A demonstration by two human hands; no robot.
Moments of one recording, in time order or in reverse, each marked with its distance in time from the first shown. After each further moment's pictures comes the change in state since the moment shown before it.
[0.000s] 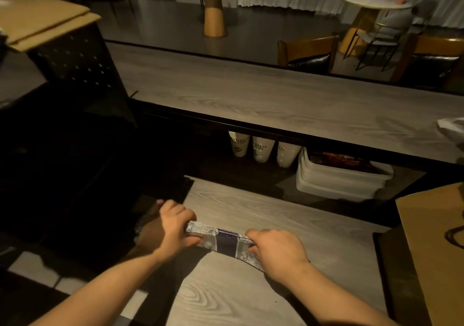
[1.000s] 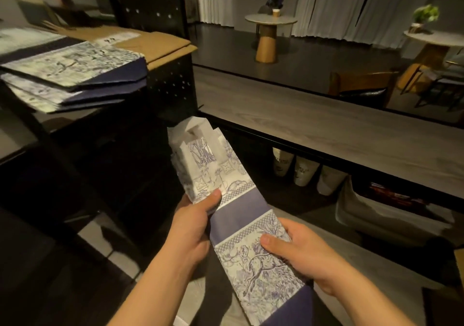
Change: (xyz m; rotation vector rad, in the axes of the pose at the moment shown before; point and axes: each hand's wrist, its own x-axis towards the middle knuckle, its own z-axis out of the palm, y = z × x) left_hand 0.037 0.138 -0.159 -1.578 0.383 -1.232; right_hand -0.020 -0.043 -0.088 1.170 -0.226 0.043
